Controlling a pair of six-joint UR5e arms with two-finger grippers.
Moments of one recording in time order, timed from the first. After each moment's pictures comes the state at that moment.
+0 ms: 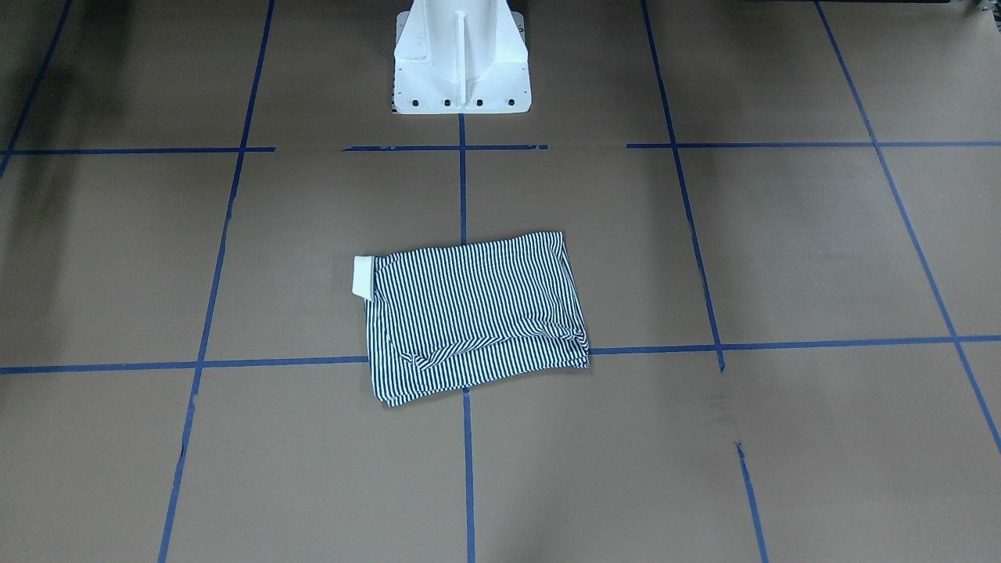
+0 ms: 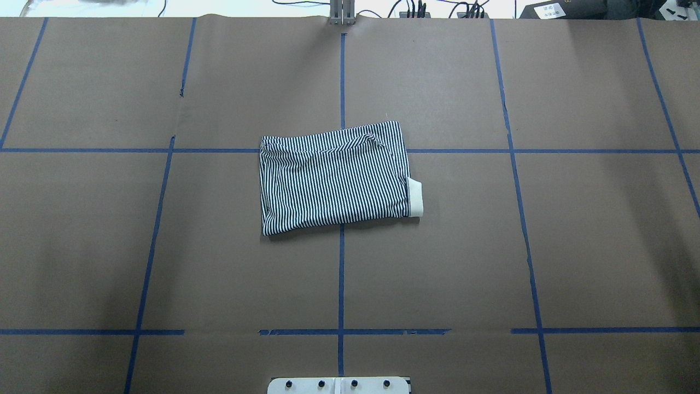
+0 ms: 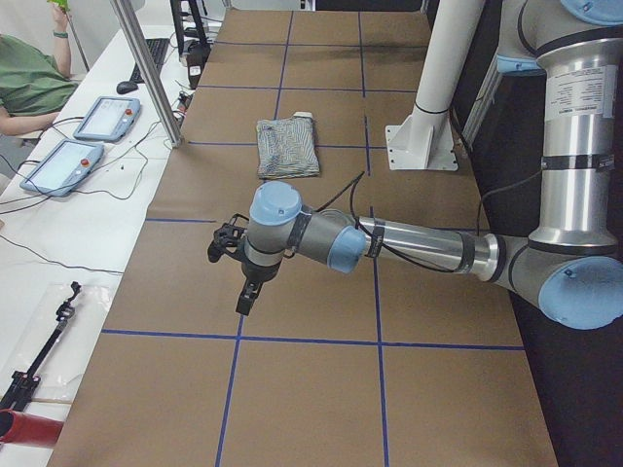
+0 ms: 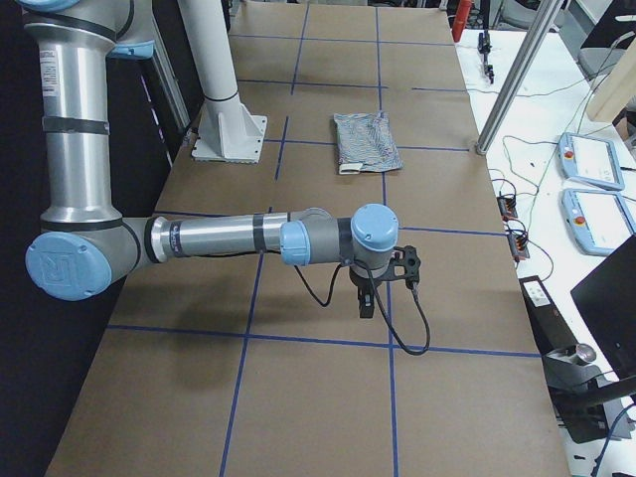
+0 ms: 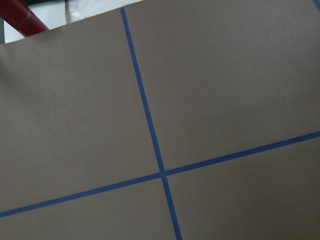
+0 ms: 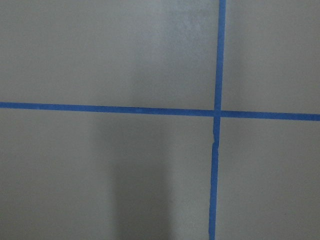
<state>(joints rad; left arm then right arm) -1.54 -1.50 -1.76 -1.81 -2.23 -0.03 1.54 -1.61 1.70 -1.55 2.43 0.08</state>
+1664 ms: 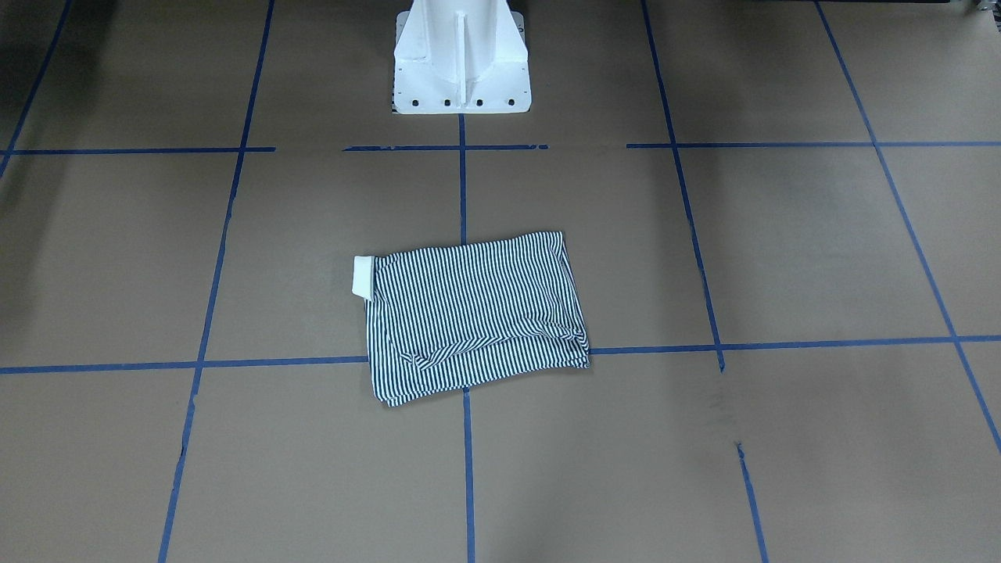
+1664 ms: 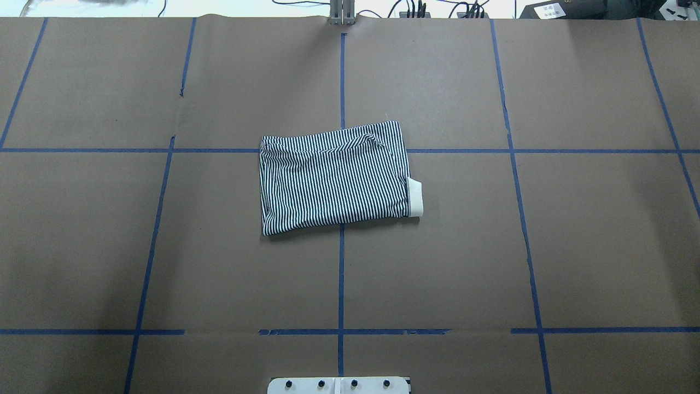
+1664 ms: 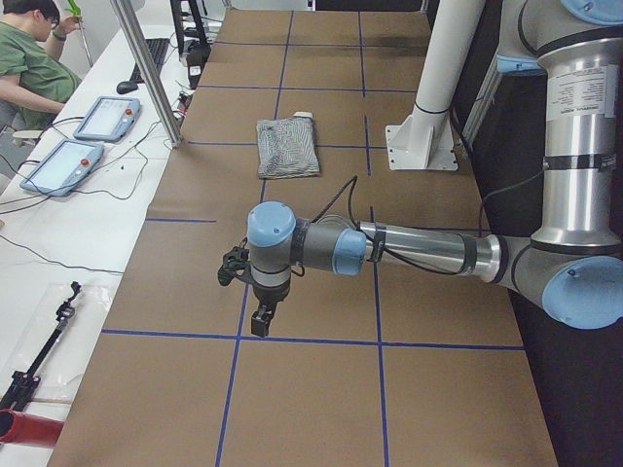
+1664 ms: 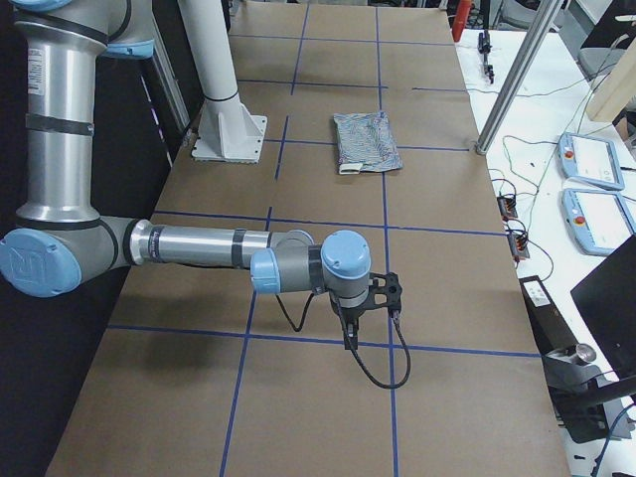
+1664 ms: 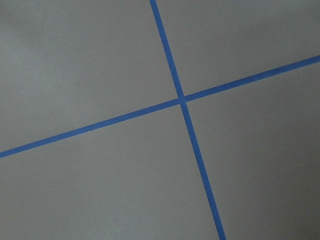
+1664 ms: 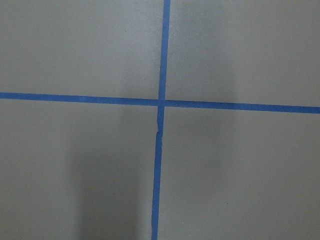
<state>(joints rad) -1.54 -1.50 -1.75 -1.61 -2.24 0.17 1.59 -1.68 1.67 -1.42 2.35 0.05</state>
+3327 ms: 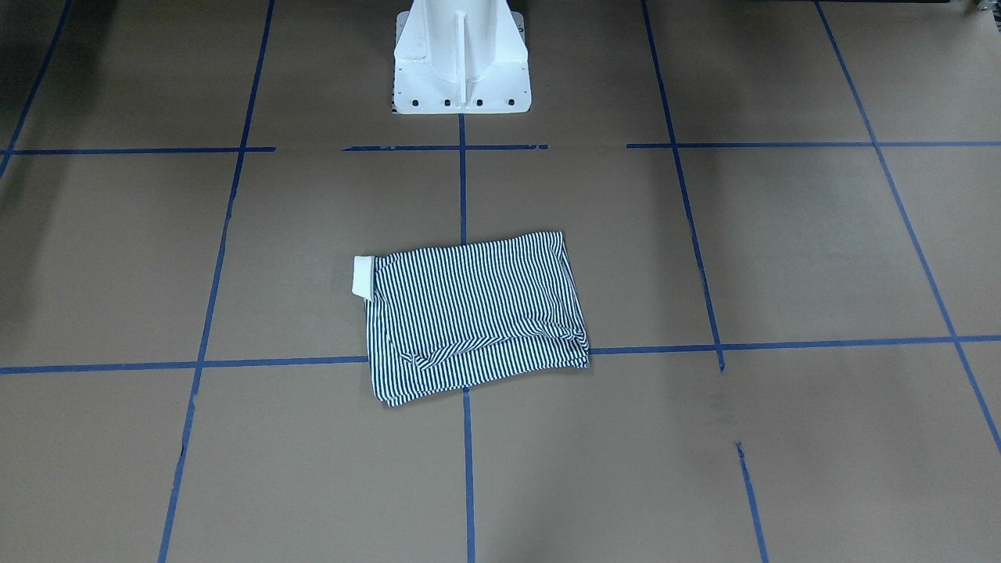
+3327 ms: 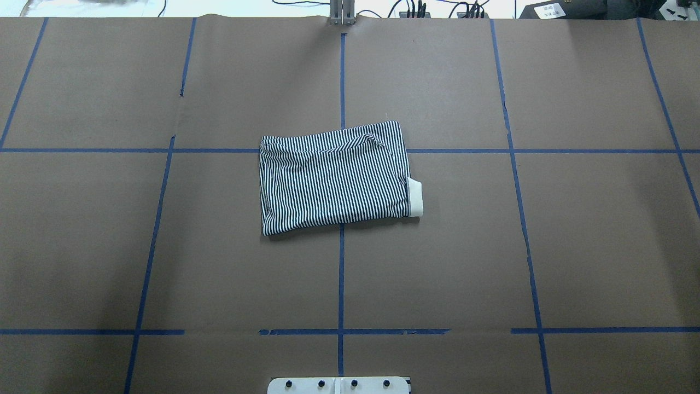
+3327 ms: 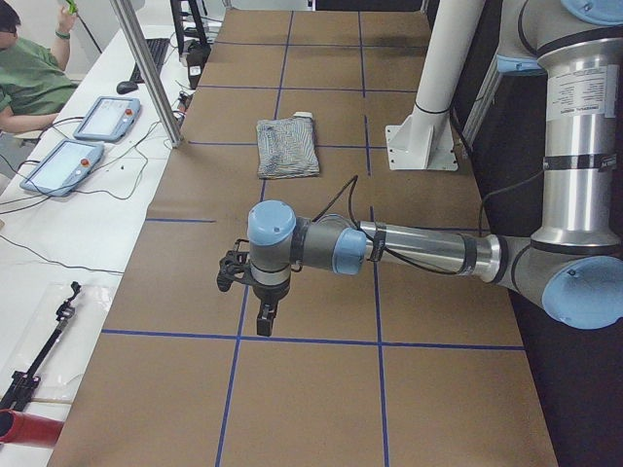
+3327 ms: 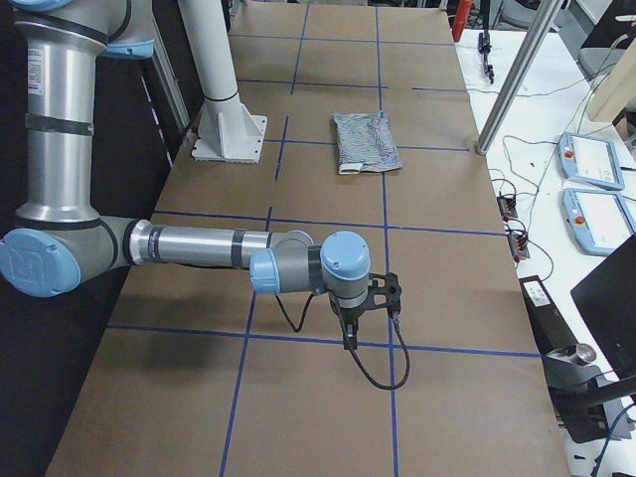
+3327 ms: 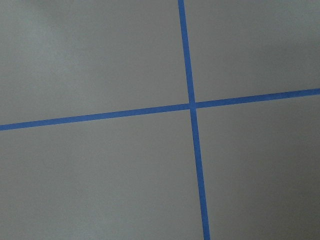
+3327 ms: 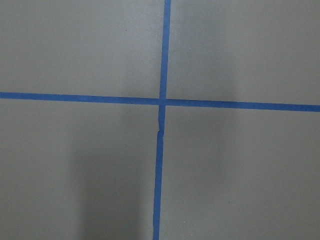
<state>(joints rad) -1.54 -1.50 -1.76 -1.61 -2.24 -0.02 1.59 -1.68 1.67 -1.42 2.36 0.05</state>
